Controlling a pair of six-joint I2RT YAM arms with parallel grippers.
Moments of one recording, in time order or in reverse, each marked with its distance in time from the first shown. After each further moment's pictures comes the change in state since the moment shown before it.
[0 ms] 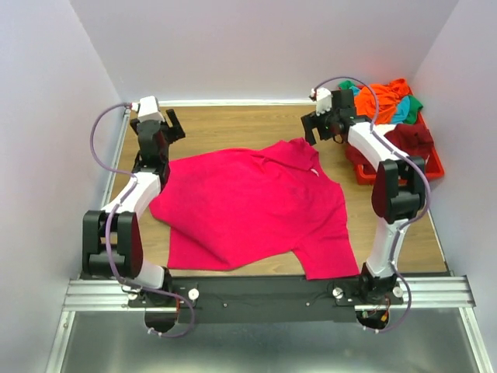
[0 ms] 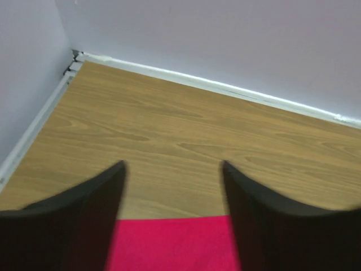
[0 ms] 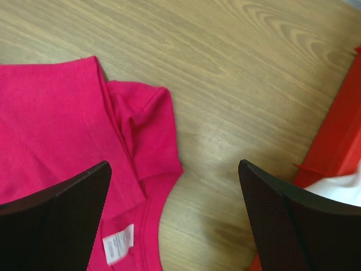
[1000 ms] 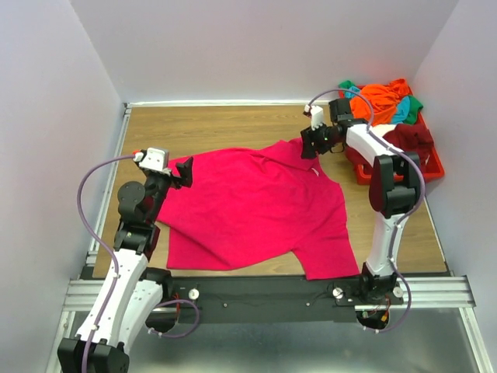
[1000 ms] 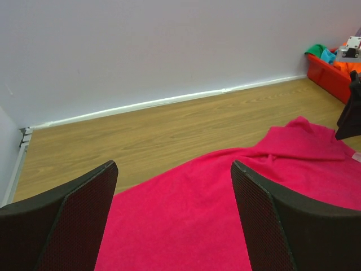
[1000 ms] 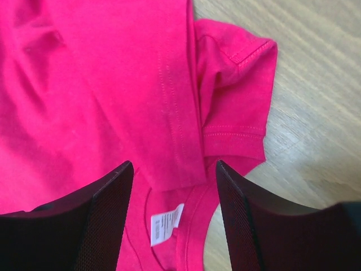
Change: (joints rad) left arm -0.104 -0.817 -0.354 -0.230 0.334 0.207; right arm -0.019 0.045 -0.034 -0.158 -0.301 -0.069
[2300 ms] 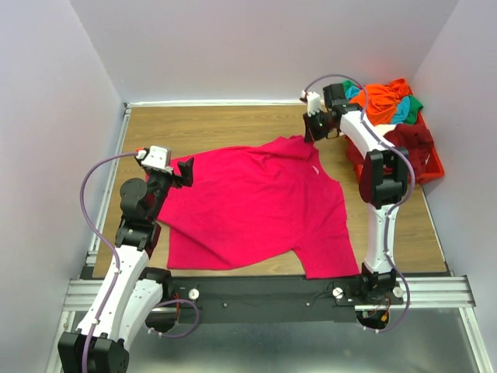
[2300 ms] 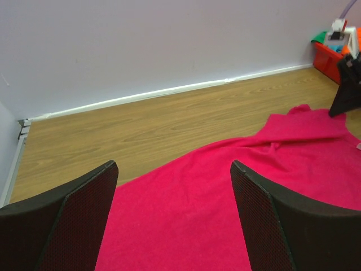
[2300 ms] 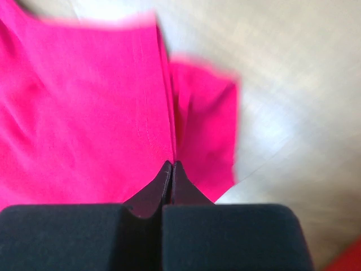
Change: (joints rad) left arm 0.000 0.041 0.000 0.000 0.000 0.010; right arm 0.011 0.195 0.303 -0.162 0.072 0.055
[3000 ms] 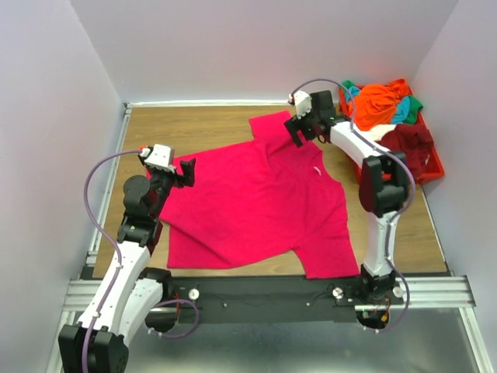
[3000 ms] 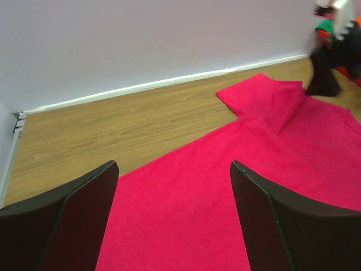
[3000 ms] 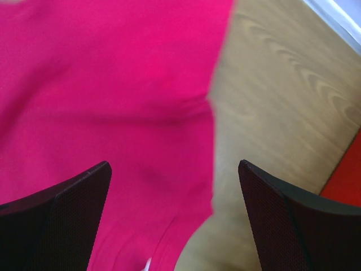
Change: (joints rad) left arm -0.005 0.043 0.000 0.005 0.001 0.008; right arm 0.117 -0.009 -0.050 0.357 0.356 -0.059
